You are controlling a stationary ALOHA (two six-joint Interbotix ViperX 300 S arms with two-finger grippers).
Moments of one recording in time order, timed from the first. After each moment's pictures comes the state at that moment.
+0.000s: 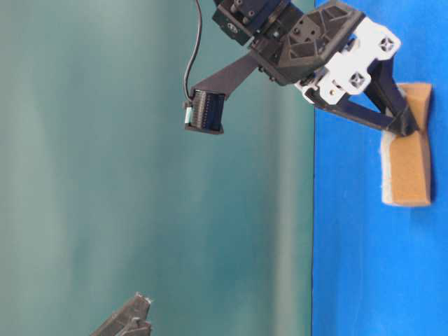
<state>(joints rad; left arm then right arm) 0.04 -0.57 0.92 -0.02 -0.10 0.12 -0.16 0.17 0.71 -0.17 -0.05 0.26</state>
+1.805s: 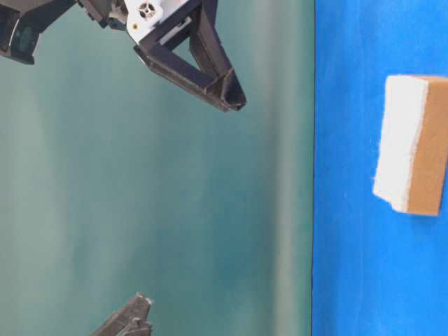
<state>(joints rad) 0.04 -0.57 0.92 -0.02 -0.10 0.12 -0.11 -0.28 0.72 -0.21 0.17 0.22</state>
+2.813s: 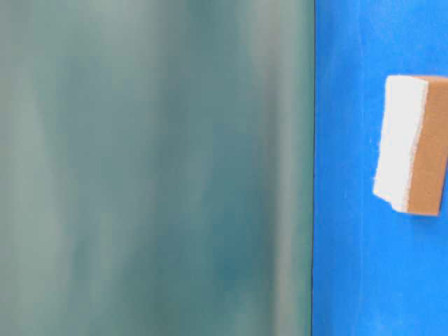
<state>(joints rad) 0.04 -1.03 1.08 -0.02 0.13 0.10 -0.11 -0.90 1.01 -0.21 0.23 0.22</state>
